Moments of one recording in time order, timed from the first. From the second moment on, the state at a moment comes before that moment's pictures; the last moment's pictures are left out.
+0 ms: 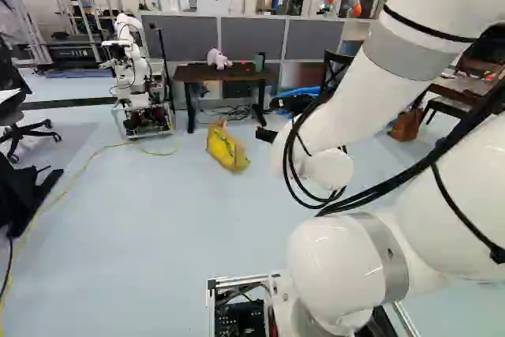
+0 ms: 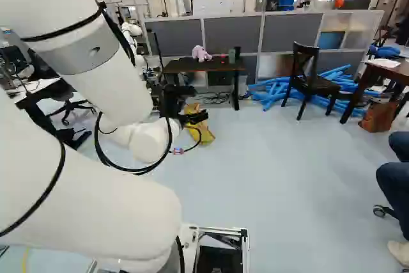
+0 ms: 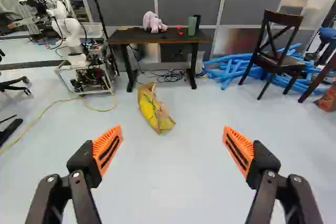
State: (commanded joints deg) arm 0.0 16.0 -5.0 0.0 50.0 0.0
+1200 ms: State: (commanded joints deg) arm 0.0 16.0 -5.0 0.0 50.0 0.0
